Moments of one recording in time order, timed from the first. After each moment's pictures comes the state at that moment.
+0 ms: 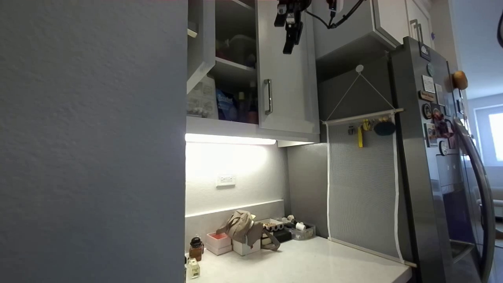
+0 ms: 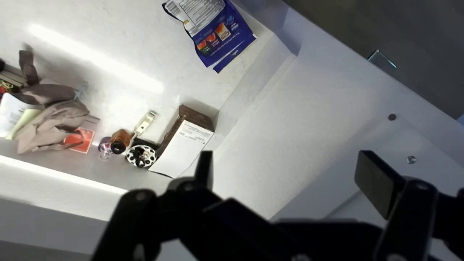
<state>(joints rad) 0.24 -0.37 0.19 -1.32 0.32 1.23 -0.15</state>
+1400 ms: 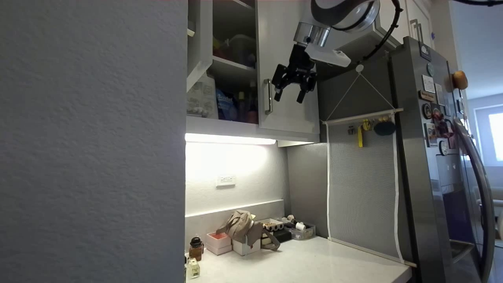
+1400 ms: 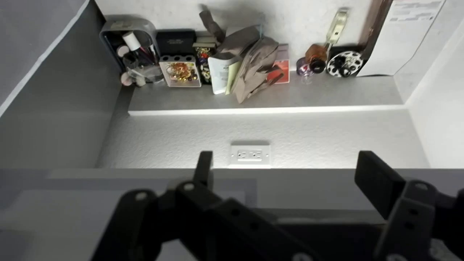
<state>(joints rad) 0.06 -0.66 0.21 -2.02 -0.08 2.02 0.23</state>
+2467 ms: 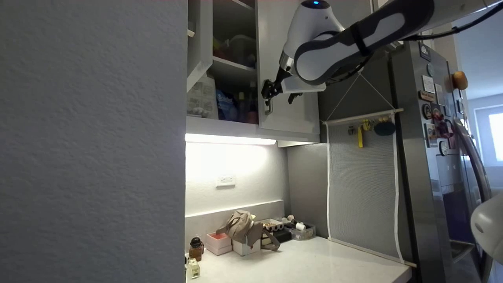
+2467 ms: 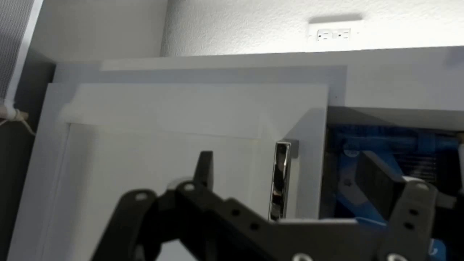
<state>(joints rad) -0.27 -0.59 0.41 -2.11 -0.44 2.55 0.58</state>
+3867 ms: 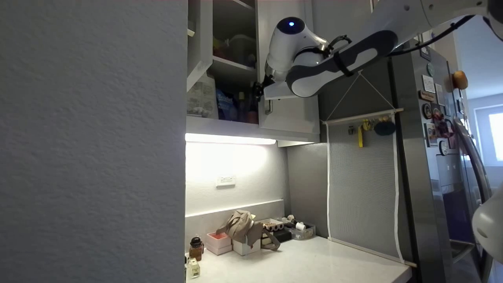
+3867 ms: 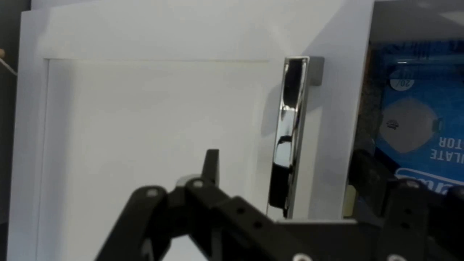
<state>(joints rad) -0.23 -0.35 0.40 -1.89 -0.96 2.56 1.03</state>
